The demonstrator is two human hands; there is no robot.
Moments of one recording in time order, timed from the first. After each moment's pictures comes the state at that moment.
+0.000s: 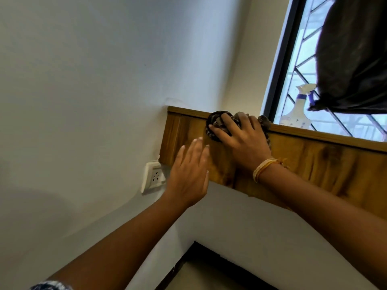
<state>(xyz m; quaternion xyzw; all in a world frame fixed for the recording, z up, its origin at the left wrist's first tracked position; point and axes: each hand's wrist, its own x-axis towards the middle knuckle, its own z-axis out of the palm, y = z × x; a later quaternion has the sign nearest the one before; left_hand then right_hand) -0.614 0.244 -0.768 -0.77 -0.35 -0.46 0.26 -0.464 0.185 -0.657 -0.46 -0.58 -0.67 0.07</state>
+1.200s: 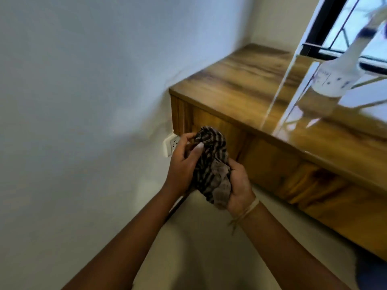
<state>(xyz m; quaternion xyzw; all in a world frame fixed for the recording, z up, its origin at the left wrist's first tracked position) -0.654 0.158 -0.631 -0.56 -0.36 -0.49 -0.57 -0.548 0.109 -0.624 0.27 0.09 -0.75 -0.59</state>
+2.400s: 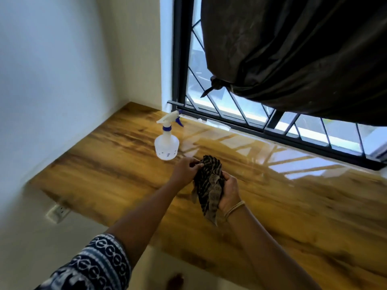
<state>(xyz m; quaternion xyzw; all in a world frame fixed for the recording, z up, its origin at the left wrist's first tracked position) -0.256 0.136 -0.449 -0.79 -0.37 -0.22 -0.43 -0.167 0.021 -0.443 0.42 -0.02 -0.57 -0.70</state>
